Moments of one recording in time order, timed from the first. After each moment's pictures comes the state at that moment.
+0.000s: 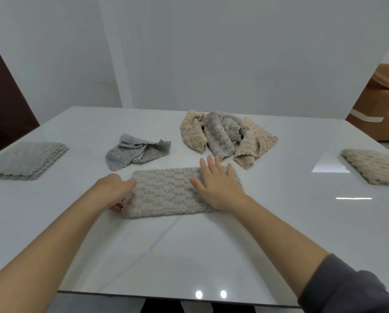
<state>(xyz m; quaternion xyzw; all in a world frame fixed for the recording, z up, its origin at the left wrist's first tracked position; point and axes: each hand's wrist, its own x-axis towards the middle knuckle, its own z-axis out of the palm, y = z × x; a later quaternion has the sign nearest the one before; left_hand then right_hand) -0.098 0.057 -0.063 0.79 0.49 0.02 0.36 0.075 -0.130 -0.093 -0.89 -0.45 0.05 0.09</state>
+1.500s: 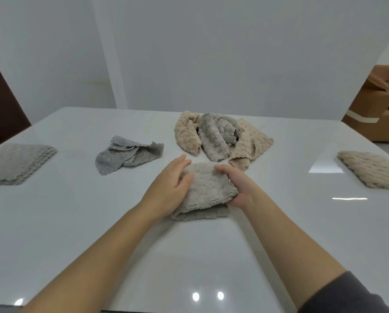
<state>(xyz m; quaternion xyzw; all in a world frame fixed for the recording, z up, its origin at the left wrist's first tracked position) -0.026 -0.025 -0.076 0.91 0.14 0.20 0.32 0.102 -0.155 -0.067 -0.51 -0.01 0.49 0.70</state>
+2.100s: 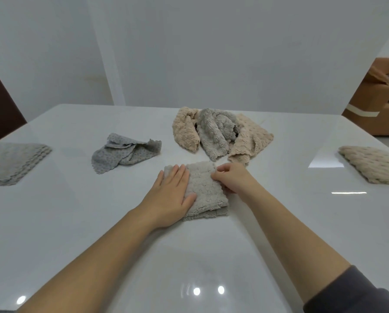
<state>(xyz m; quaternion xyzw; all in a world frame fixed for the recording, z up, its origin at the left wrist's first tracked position) -0.023 -0.020 -0.103 0.99 0.12 -0.03 0.06 0.125 -0.153 -0.082 -0.84 -0.19 0.24 0.45</state>
